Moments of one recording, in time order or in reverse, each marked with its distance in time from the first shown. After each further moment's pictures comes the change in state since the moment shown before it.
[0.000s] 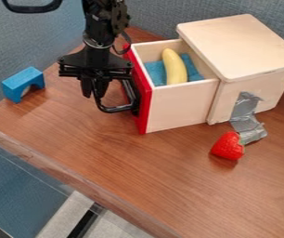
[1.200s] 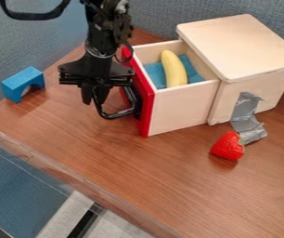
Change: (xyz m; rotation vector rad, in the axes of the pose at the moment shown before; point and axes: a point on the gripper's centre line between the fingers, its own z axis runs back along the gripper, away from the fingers) arm -0.017 -0.006 -0.002 0.007 -0.003 0.022
